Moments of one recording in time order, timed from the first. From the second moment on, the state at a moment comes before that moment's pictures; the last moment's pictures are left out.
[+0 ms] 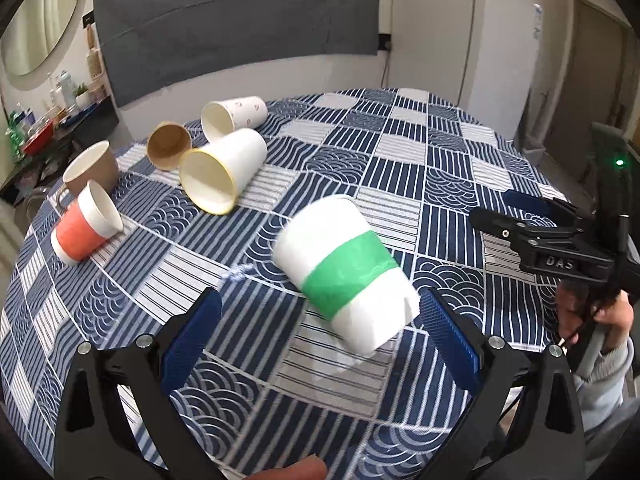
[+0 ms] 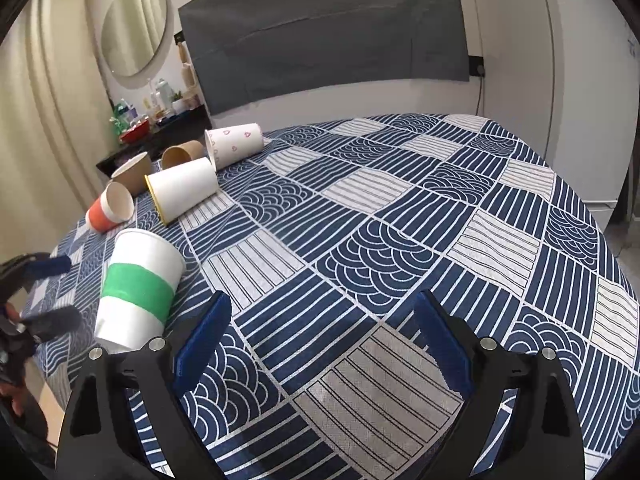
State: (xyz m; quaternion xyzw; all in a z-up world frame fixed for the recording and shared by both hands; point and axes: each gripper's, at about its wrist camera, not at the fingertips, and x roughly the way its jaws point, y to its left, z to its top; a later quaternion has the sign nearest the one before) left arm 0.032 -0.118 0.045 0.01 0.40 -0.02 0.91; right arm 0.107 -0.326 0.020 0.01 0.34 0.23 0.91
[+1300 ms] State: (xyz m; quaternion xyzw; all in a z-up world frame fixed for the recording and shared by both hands) left arm 0.029 -0.081 0.077 0.03 0.45 0.10 0.89; right arm 0.106 -0.337 0.013 0.03 0.32 0.28 0.91
